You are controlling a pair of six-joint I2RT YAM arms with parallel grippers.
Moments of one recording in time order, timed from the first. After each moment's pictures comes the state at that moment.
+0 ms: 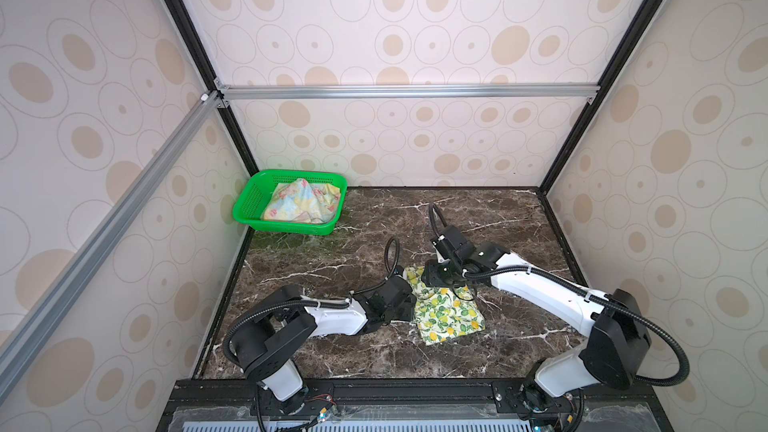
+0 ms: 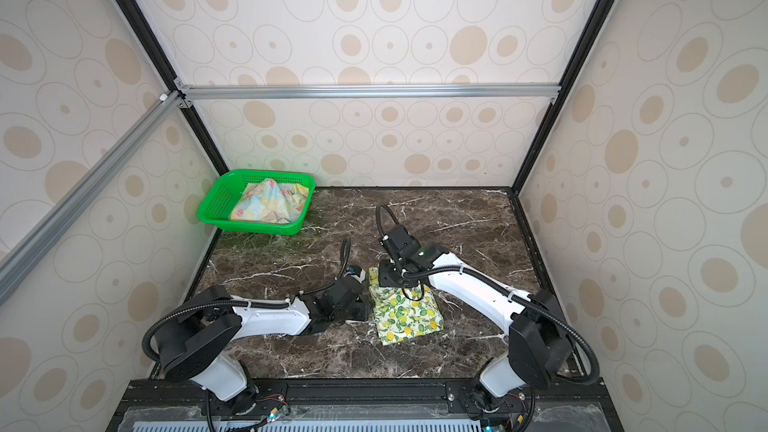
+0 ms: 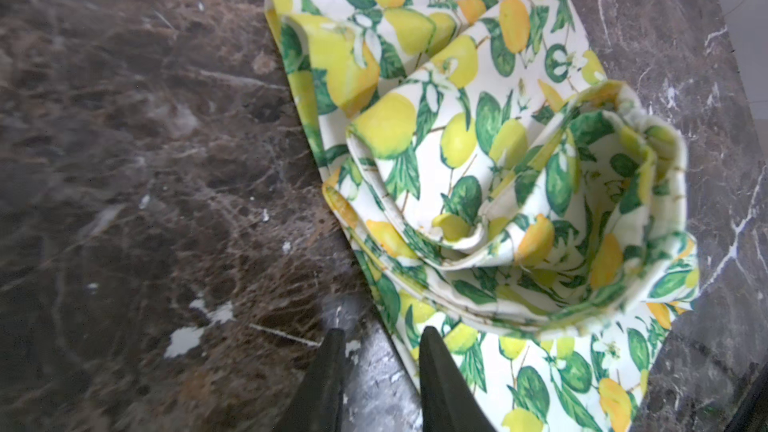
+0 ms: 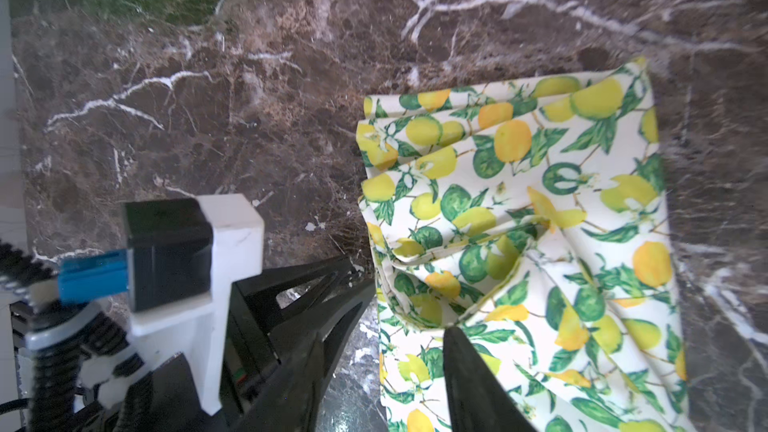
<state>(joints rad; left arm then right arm) -0.94 1.60 0.67 0.10 -0.09 -0.76 0.70 1.48 1.17 -0.74 -0.03 0.69</state>
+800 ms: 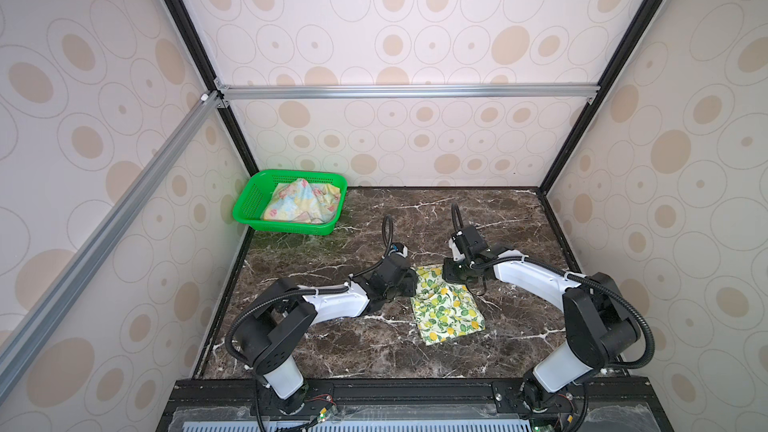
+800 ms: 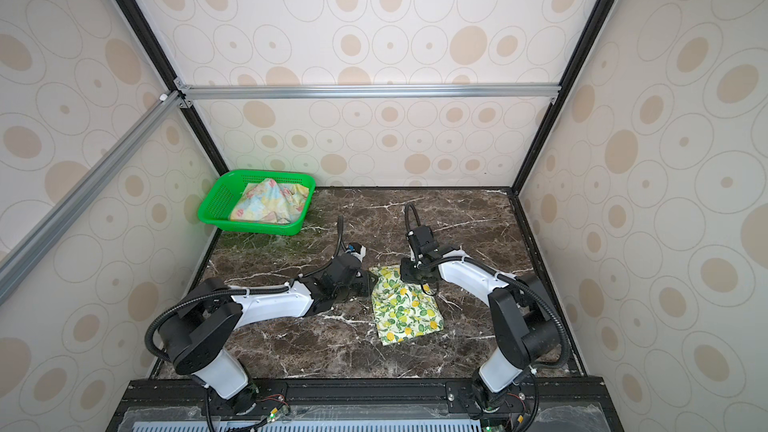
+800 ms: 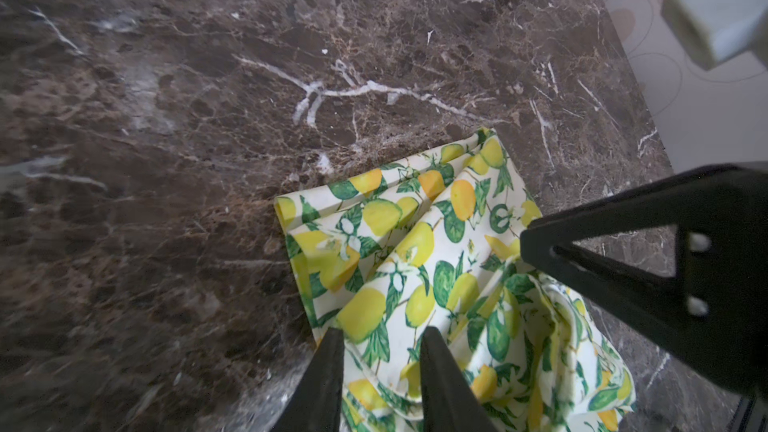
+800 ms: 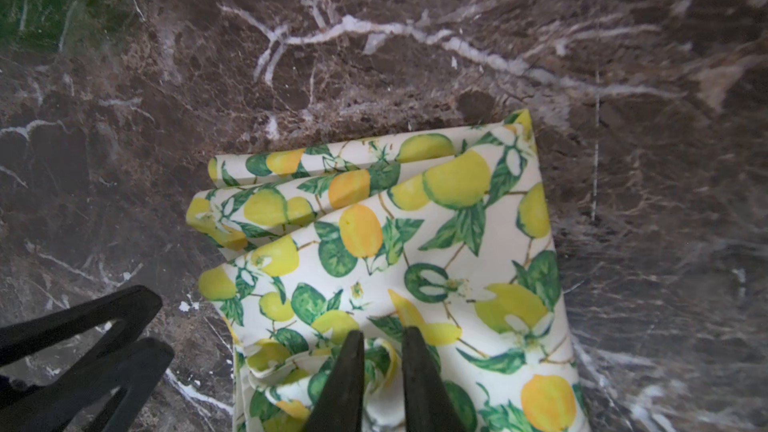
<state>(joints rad) -0.82 1.68 0.83 0.14 -0.05 -0.69 0.48 1.60 0.99 -0.52 -0.13 0.52</state>
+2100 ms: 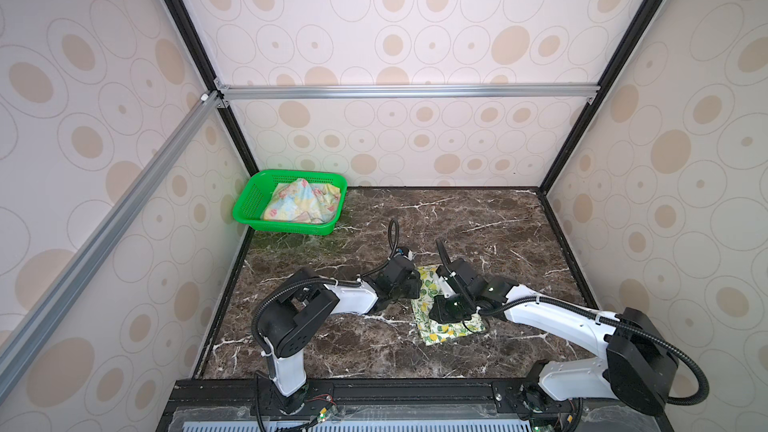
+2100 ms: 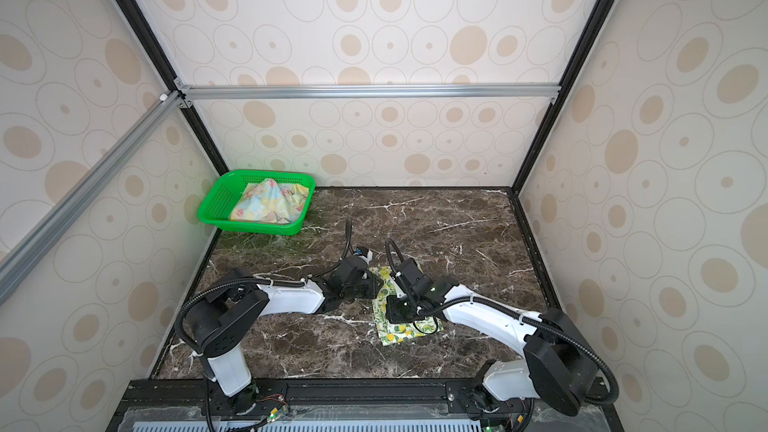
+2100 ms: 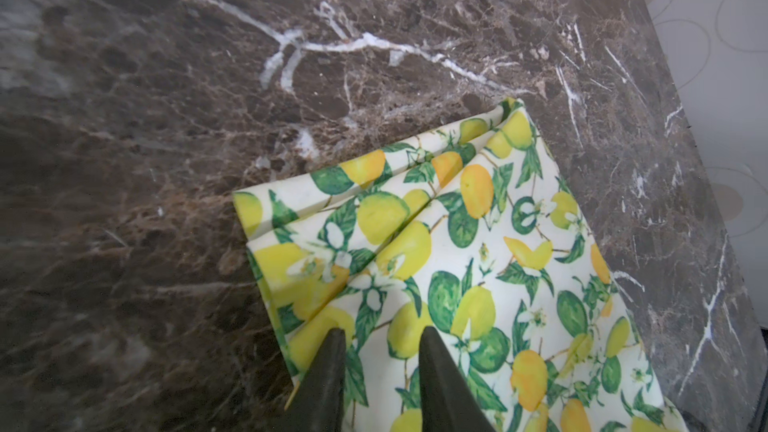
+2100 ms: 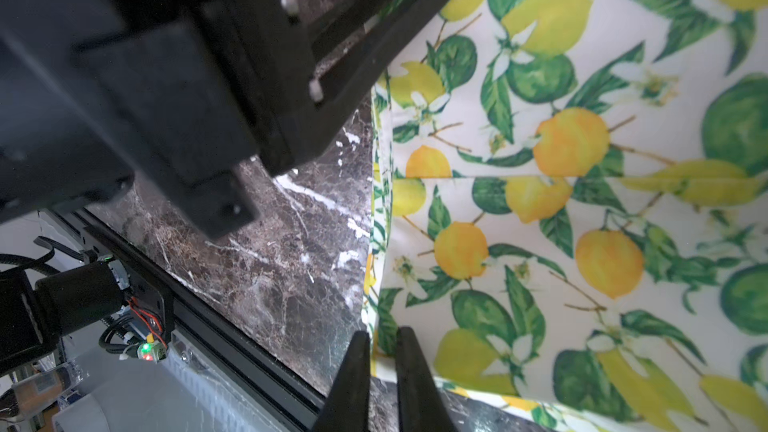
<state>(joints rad) -0.81 1.80 0.85 0.21 -0.01 -0.69 0.79 1.31 0.77 -0.54 -0.25 0.69</state>
